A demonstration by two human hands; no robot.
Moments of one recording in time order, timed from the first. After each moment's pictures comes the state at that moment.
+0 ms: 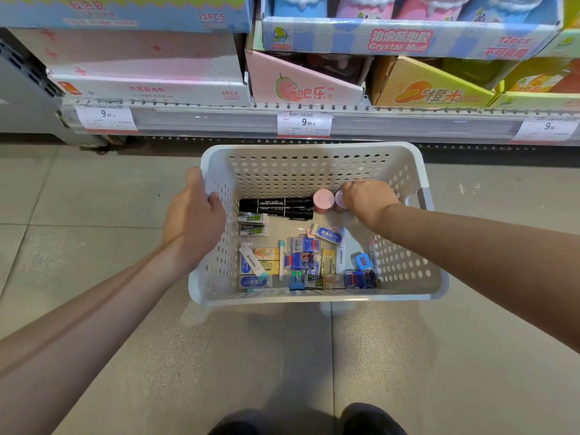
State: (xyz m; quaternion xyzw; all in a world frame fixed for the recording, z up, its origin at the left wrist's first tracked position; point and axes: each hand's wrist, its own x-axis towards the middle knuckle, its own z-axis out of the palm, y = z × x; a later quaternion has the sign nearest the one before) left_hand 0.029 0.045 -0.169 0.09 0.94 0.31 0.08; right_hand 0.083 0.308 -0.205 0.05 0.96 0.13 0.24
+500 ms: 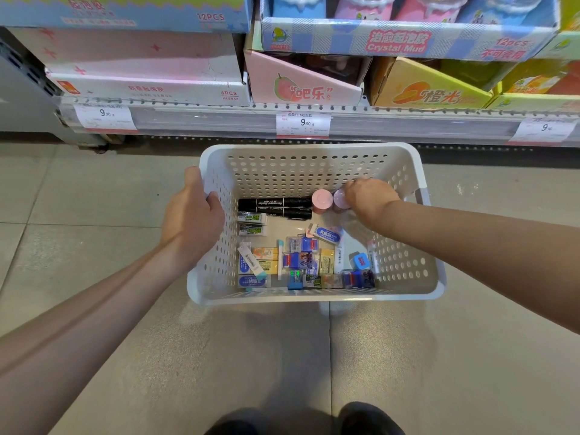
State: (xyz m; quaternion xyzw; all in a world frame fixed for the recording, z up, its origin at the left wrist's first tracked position) left_hand 0.029 0.046 -0.169 0.09 0.95 0.30 0.08; right_hand 0.085 0.301 -0.181 0.06 0.94 0.14 0.30
